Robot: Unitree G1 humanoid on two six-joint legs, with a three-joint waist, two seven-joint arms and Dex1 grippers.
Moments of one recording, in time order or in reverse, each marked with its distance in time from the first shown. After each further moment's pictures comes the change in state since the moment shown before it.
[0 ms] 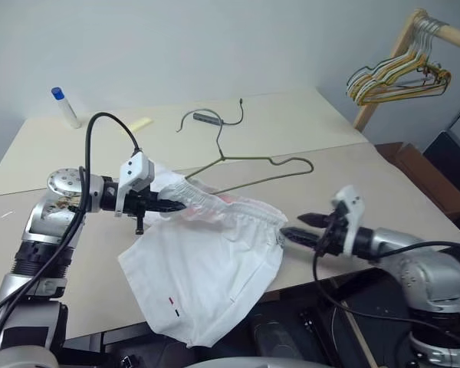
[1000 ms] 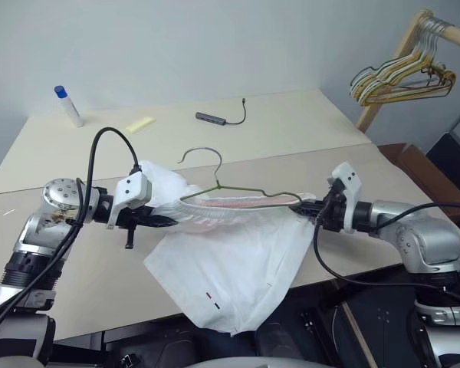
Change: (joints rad) left arm 0.084 0.063 -0.035 0.007 0.067 -0.150 -0.024; right arm -0.217 -0.178 0.087 0.246 -0.003 -0.132 0.094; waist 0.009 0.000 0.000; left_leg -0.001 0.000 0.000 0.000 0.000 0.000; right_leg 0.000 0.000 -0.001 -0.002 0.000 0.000
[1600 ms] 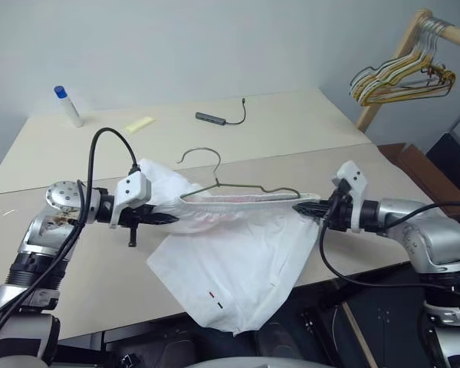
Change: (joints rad) left arm -0.001 -0.027 0.000 0.055 0.006 -0.063 0.037; right arm 0.006 -0.049 0.005 -0.004 -0.005 -0.048 0.054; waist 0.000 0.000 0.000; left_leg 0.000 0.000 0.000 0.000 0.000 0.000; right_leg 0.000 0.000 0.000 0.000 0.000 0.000
